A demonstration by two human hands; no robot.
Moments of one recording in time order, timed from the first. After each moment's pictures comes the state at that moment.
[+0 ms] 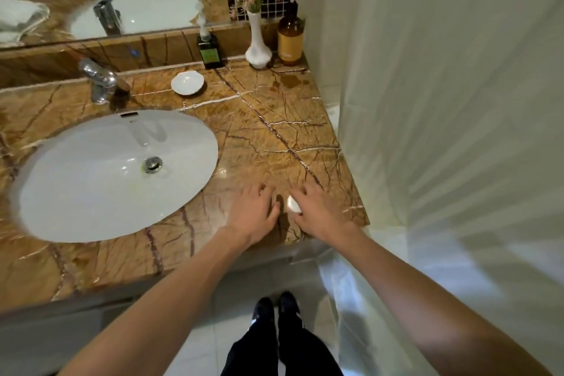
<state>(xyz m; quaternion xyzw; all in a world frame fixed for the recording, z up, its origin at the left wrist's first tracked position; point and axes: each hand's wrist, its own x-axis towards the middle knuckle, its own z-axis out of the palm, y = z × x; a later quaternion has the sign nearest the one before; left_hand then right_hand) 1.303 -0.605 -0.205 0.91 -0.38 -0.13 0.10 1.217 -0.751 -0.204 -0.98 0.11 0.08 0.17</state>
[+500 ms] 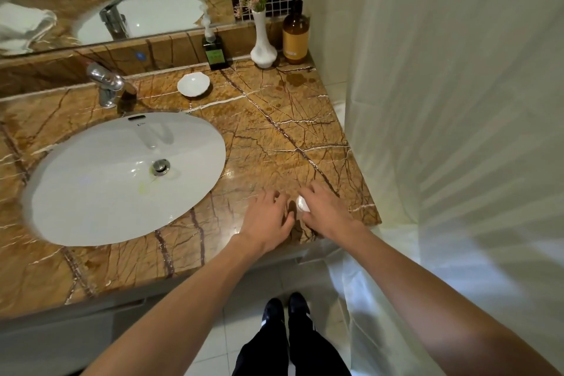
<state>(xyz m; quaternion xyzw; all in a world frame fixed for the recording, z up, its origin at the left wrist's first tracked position) 1.291 -0.605 -0.213 0.90 -0.40 -0.15 0.11 1.223 -0.746 -0.211 -0.97 0.13 0.09 0.17</state>
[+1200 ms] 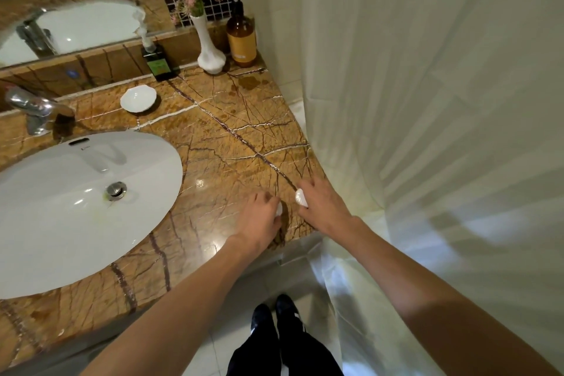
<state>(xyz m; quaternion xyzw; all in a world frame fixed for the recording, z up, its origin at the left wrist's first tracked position) 1.282 -0.658 -0.231 0.87 -0.45 -0.14 0.11 1.192 -0.791 -0.195 -0.94 0.25 0.07 0.20</state>
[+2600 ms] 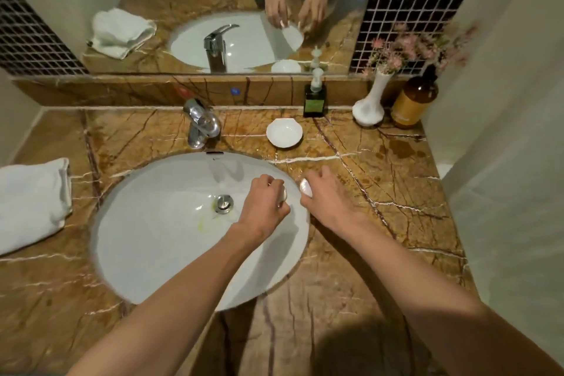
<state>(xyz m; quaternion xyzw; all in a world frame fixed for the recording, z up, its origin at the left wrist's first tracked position) 1.543 -0.538 -0.197 0.95 -0.23 -0.09 0.21 1.503 -0.690 -0.178 -0.97 0.10 0.08 0.22</state>
